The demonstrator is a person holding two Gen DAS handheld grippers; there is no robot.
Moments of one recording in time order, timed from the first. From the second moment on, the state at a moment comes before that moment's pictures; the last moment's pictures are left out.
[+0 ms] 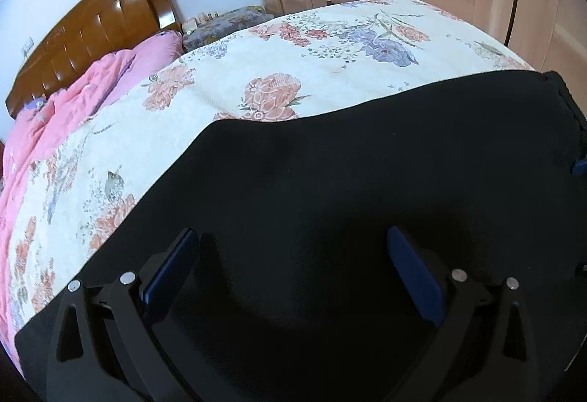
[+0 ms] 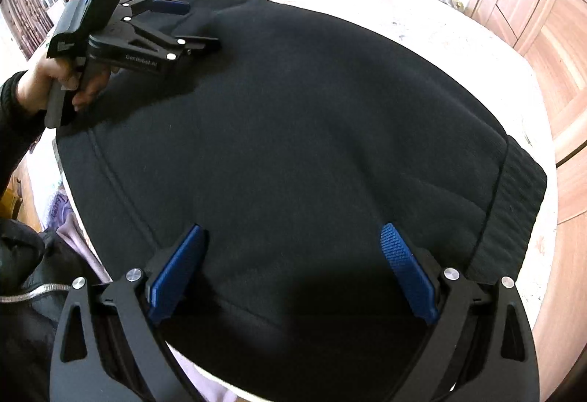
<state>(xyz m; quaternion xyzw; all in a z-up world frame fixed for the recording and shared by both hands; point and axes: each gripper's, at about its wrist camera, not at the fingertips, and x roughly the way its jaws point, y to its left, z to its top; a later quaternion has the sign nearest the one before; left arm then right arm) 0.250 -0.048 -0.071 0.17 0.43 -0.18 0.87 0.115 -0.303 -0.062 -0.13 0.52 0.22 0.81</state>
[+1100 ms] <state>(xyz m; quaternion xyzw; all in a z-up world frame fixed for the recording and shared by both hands) 0.253 -0.036 -0.075 0.12 0.44 -0.19 0.87 0.131 -0.303 -0.060 -0.15 0.52 0.20 0.82</state>
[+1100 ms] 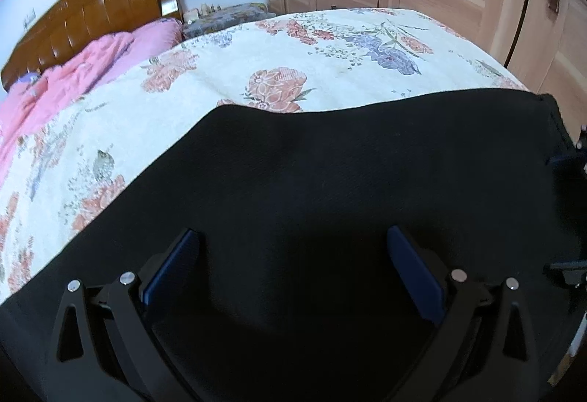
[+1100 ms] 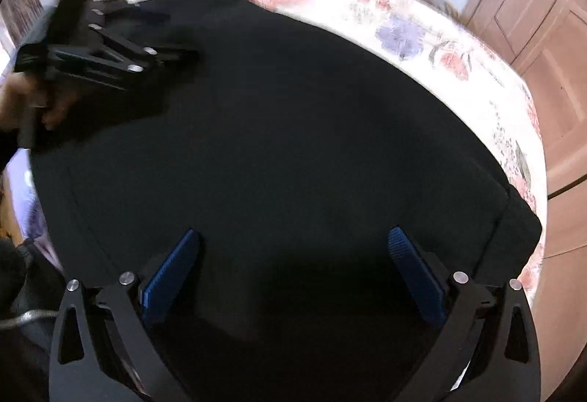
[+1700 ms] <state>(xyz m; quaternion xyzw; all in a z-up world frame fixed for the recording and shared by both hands) 0.252 -0.035 -0.076 0.11 0.43 -0.19 0.87 0.187 -0.311 -0.052 -0.14 0.49 0.16 0.84</state>
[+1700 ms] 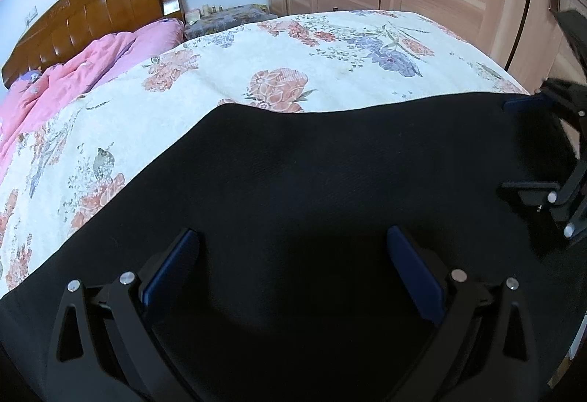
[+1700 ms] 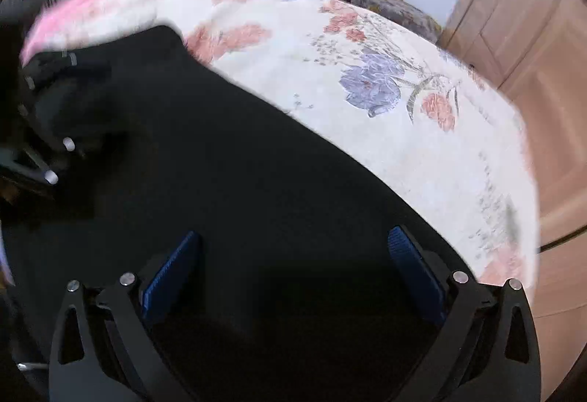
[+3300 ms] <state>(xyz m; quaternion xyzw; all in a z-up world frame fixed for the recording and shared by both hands) 0.202 0.395 -0.089 -0.05 0.49 0.12 0.86 0.227 0.027 -0.060 -0.22 0.48 0.29 0.80</state>
